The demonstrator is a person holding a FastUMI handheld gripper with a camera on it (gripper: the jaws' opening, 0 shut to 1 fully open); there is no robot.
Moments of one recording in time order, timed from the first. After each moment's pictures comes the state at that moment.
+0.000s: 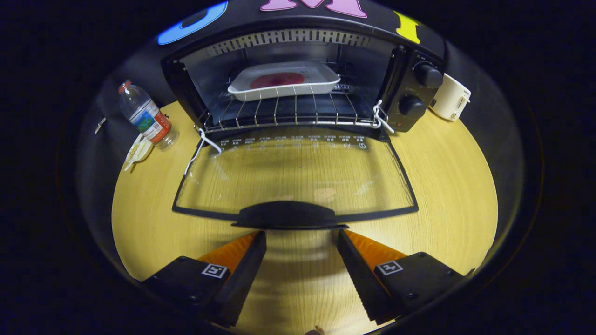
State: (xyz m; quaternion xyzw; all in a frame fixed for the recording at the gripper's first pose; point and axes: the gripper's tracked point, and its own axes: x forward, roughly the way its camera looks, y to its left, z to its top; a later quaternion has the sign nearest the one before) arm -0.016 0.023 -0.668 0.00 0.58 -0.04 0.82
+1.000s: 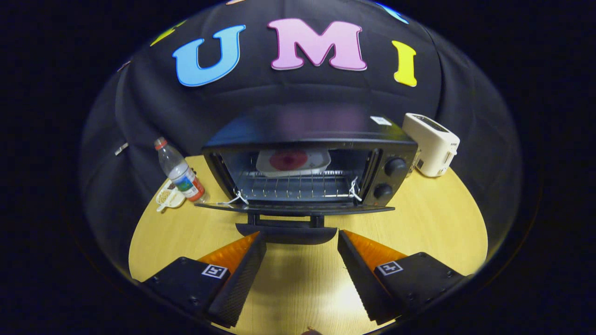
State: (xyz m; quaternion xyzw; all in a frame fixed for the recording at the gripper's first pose) arm 0.051 0.021 -0.535 0.02 0.40 -0.01 0.92
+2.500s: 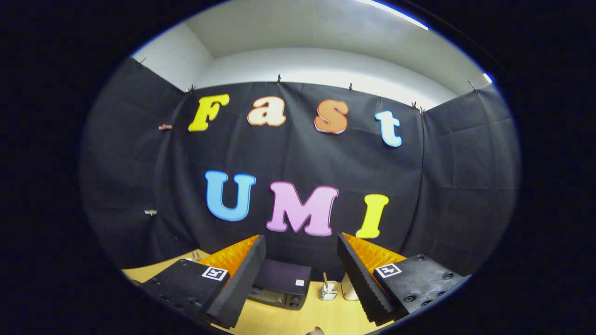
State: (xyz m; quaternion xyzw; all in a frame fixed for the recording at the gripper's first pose) arm 0.029 -0.097 -0.052 -0.03 0.00 0.08 1.00
